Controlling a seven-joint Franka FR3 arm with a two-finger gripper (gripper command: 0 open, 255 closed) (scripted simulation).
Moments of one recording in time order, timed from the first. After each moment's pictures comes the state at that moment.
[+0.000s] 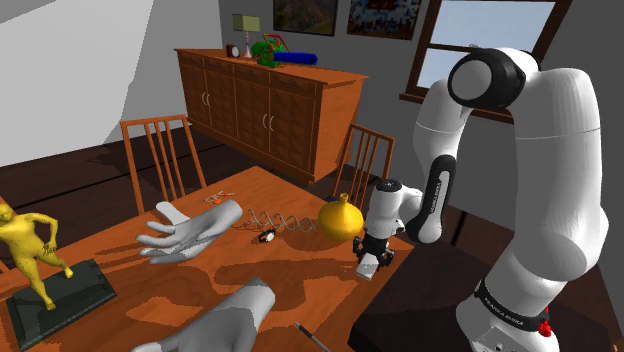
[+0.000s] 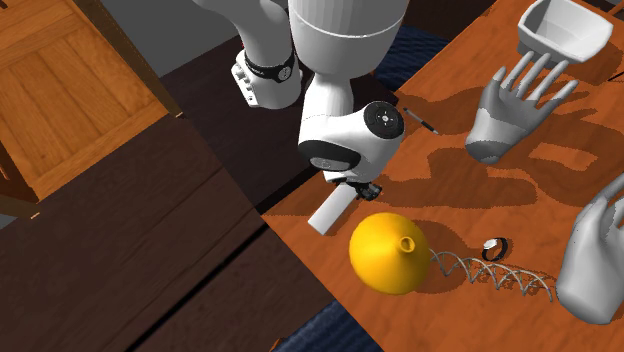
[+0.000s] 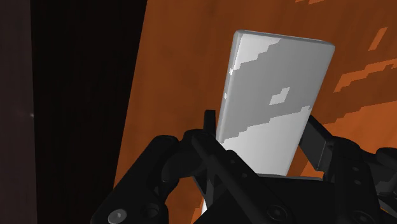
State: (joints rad) arm -0.16 0.48 -0.07 -2.67 -1.01 3.14 2.07
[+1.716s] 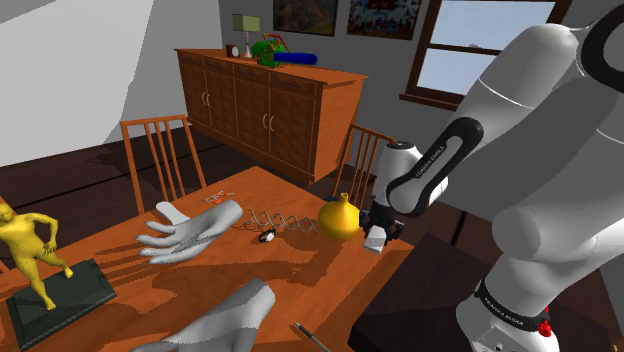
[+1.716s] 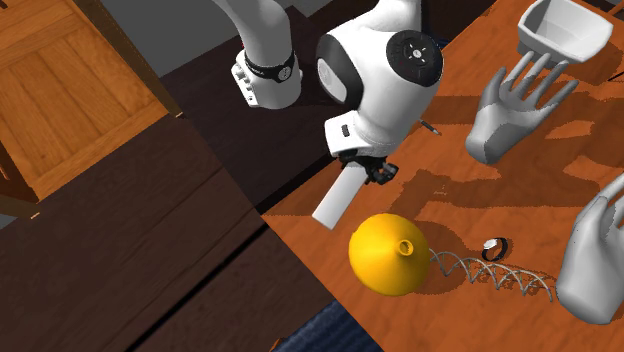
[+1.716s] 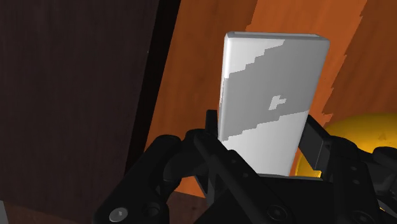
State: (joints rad) arm -0.68 -0.07 0.67 -2.87 0.03 2.80 1.25
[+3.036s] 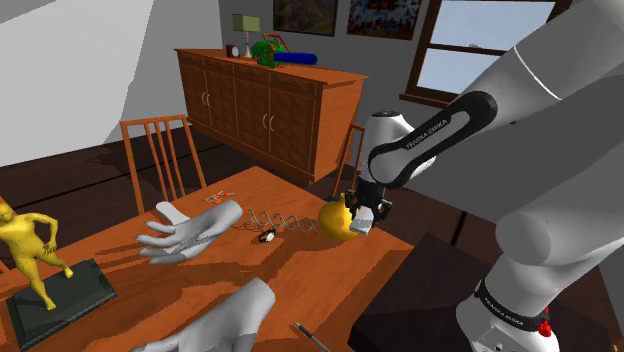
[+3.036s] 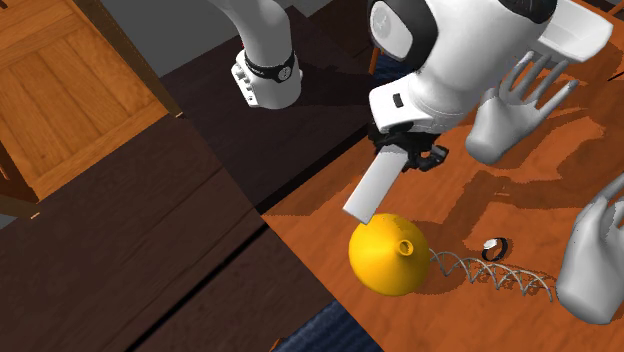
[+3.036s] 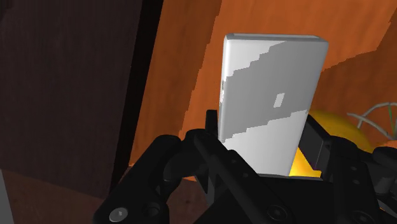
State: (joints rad) arm -0.55 -0.26 0.68 -2.72 0.22 2.48 1.22
